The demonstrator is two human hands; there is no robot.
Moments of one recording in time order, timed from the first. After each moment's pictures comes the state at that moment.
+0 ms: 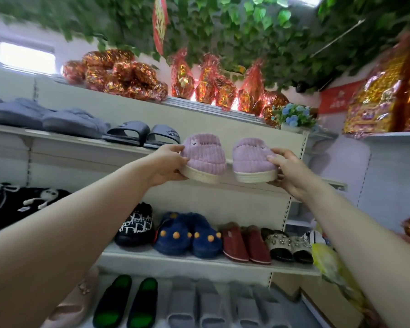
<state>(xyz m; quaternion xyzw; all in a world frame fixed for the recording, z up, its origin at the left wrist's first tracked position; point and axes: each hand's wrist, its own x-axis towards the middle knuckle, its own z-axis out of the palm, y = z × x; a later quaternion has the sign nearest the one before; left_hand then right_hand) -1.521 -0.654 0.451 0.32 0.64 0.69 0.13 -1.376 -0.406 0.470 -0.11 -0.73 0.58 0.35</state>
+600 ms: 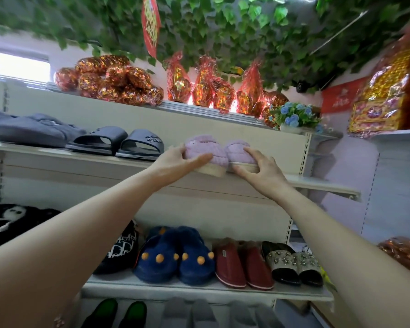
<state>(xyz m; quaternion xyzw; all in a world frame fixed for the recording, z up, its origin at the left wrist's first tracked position) -1.568 -0.571 0.463 0.41 0.77 0.48 -0.11 -1.447 -0.358 0.467 -0.11 -0.90 0.22 0.37</state>
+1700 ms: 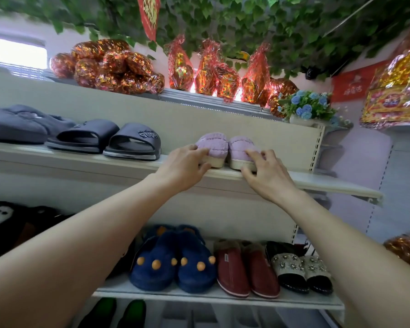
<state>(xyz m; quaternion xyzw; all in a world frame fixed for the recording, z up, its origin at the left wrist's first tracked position) -1.599 -0.517 0.462 0.41 0.83 0.23 -0.31 -1.494 -0.320 0.467 -0.16 -0.92 0.03 0.35</state>
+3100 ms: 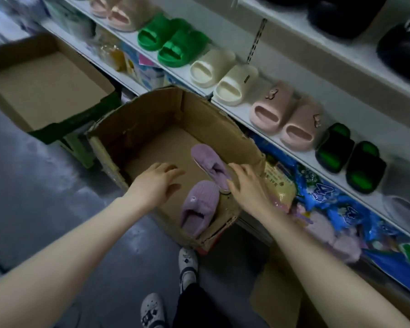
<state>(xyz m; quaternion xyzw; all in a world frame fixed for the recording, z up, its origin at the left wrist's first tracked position) -1.522 -1.174 -0.058 0.13 0.98 0.15 0.04 -1.559 -0.912 -0.052 0.12 -0.97 0.16 -0.10</state>
